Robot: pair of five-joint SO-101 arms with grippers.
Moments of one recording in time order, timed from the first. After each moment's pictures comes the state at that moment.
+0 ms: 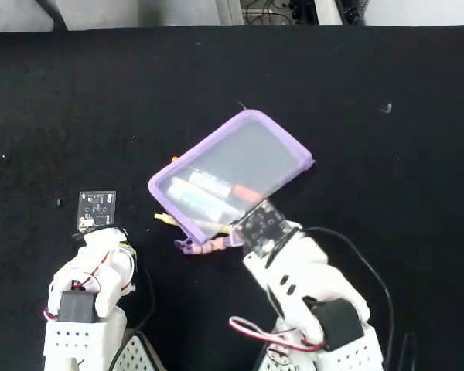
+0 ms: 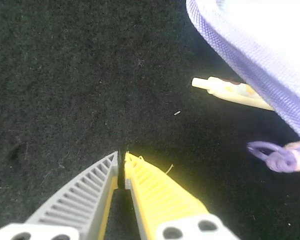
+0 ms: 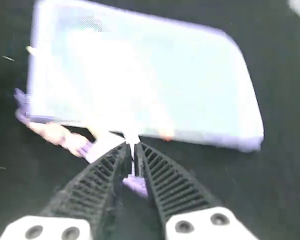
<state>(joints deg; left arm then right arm) -3.0 -104.2 96.0 70.2 1.5 -23.3 -103.2 81.0 69.1 24.7</state>
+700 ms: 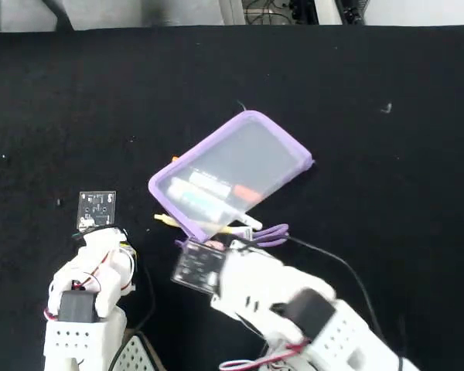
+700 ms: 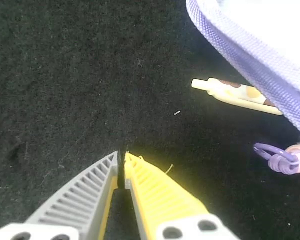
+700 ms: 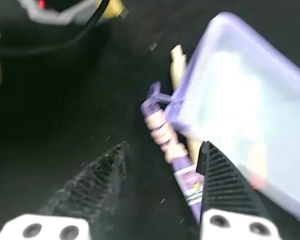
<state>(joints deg) -3.0 -104.2 96.0 70.2 1.5 -48.4 -81.8 77.2 67.5 25.6</state>
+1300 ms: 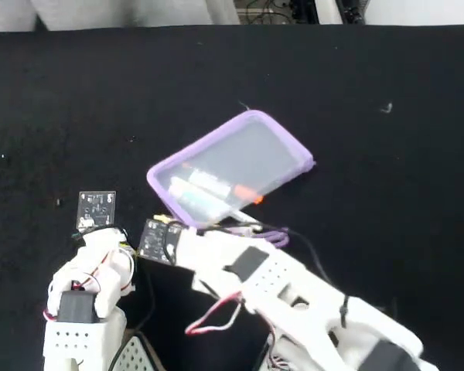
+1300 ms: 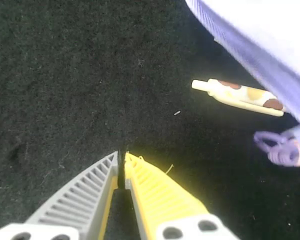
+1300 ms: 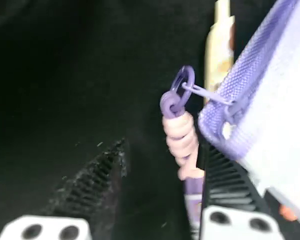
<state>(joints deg) -3.0 -104.2 96.0 70.2 1.5 -46.1 -34.5 70.3 39.9 32.7</state>
